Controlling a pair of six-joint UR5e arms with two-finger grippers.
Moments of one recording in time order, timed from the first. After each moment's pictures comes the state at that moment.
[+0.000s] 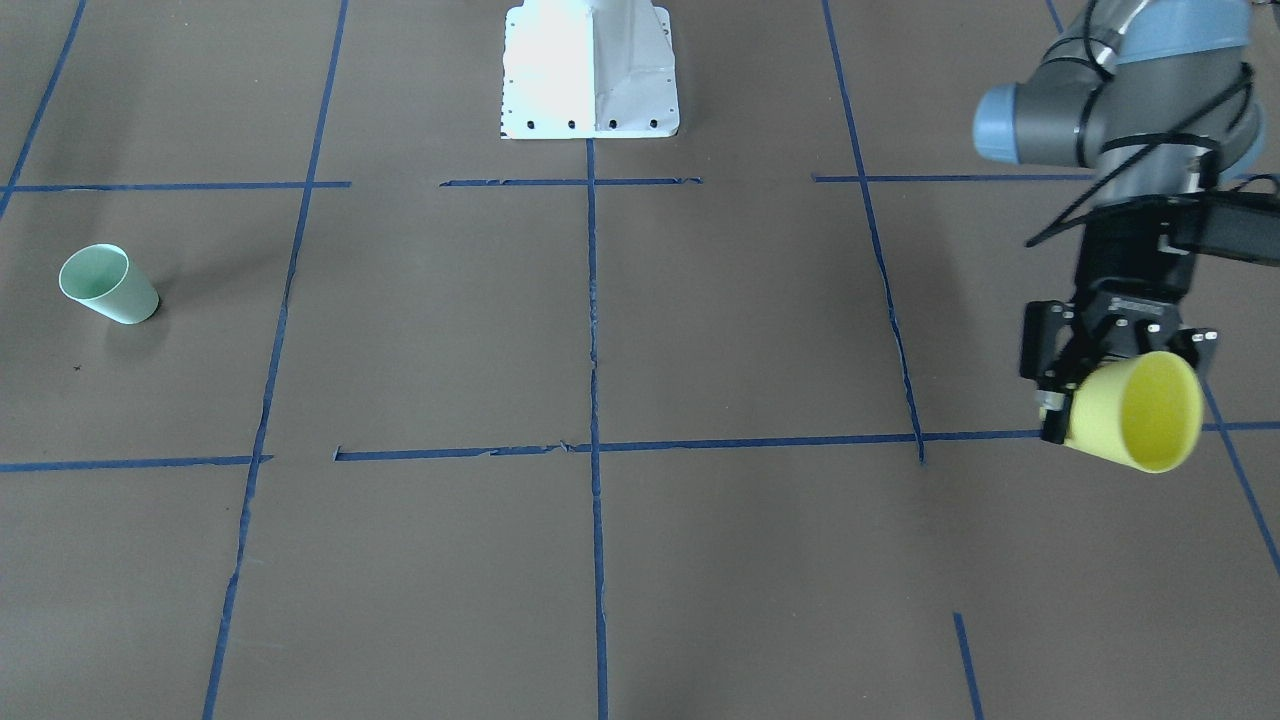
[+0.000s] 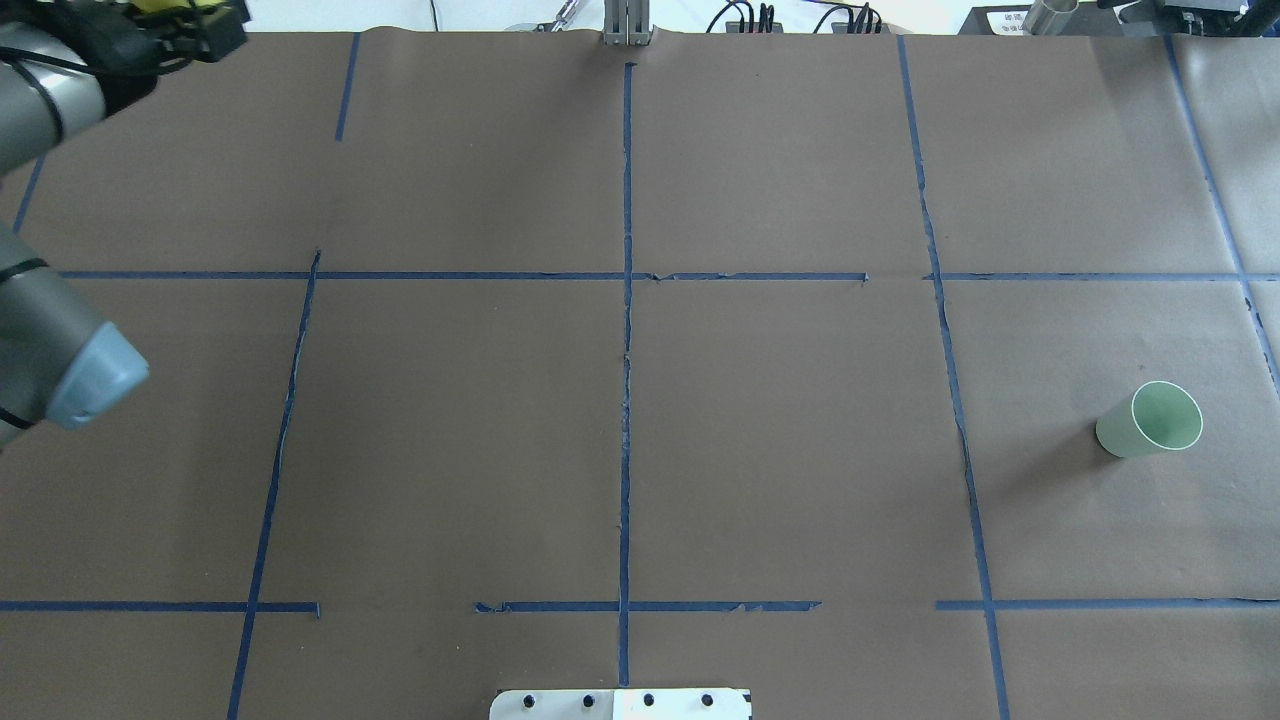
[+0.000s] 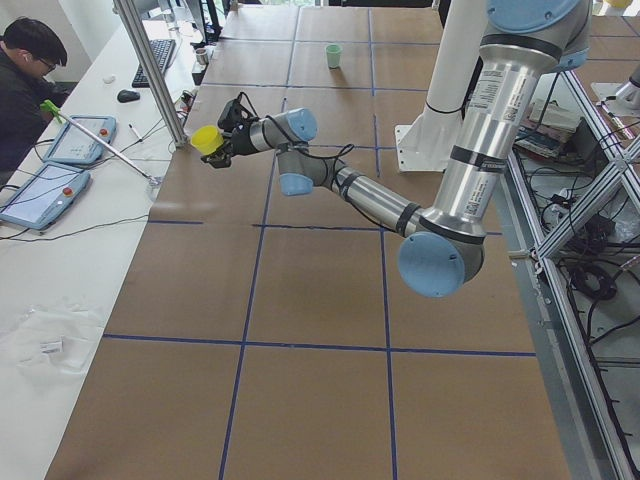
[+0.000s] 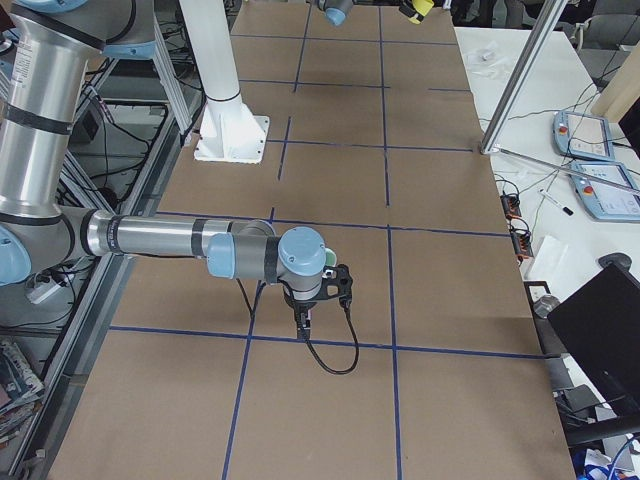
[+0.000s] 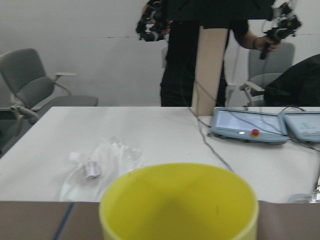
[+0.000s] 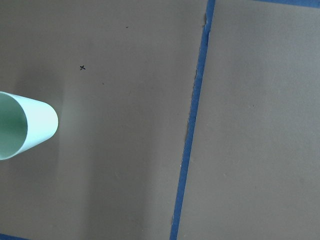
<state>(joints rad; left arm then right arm) -0.89 -1.91 -1.69 -2.54 -1.36 -0.93 1.53 -1.89 1.88 -1.58 2.40 -0.13</state>
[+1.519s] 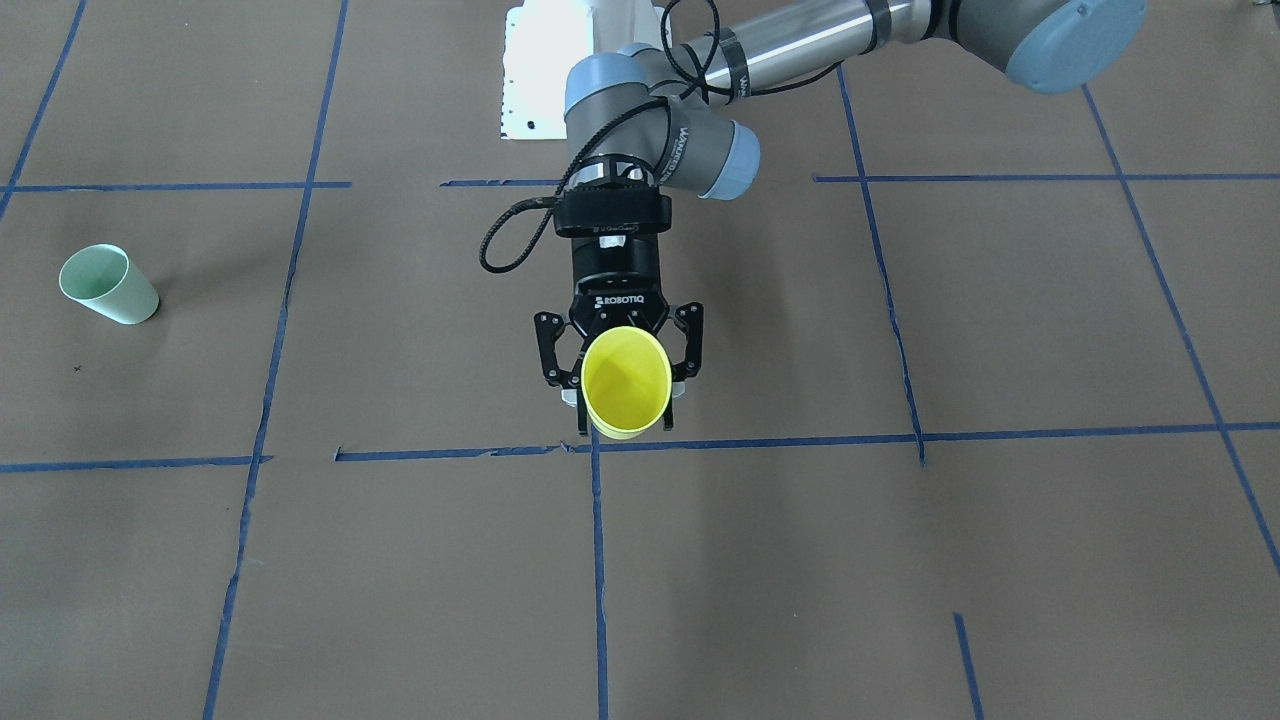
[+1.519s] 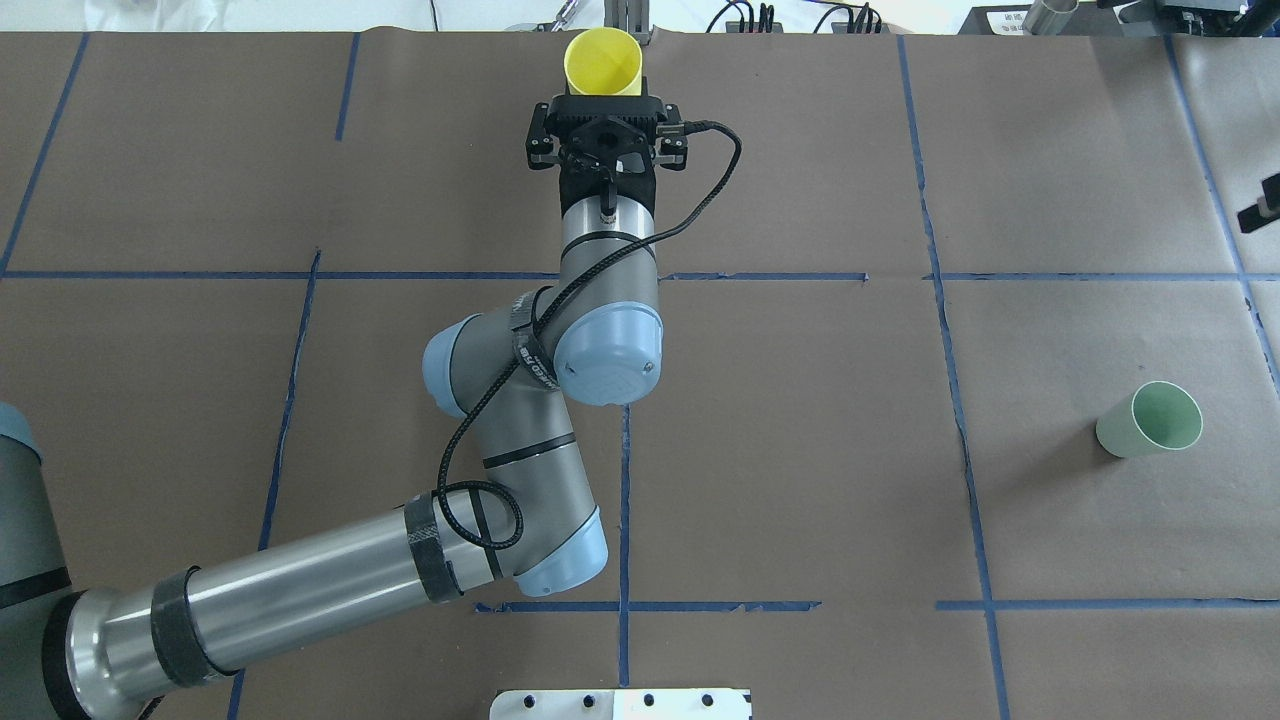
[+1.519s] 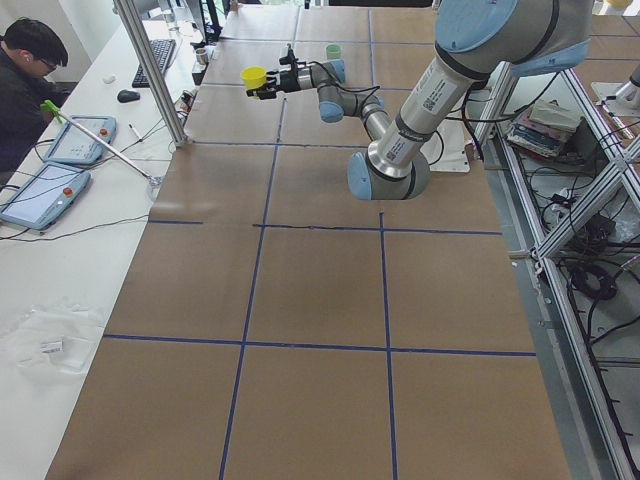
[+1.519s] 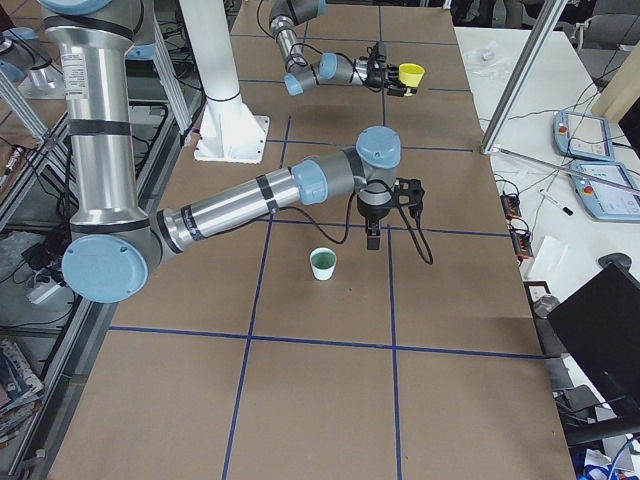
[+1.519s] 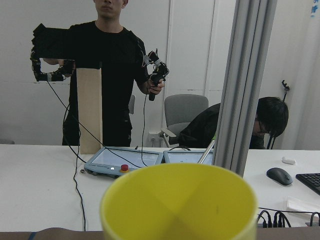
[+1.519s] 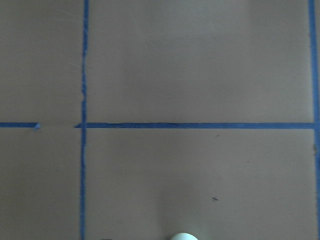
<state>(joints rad) -0.44 -2.49 -1.29 -2.21 -0.57 -1.04 1.35 -1.45 1.96 -1.70 2.41 0.44</state>
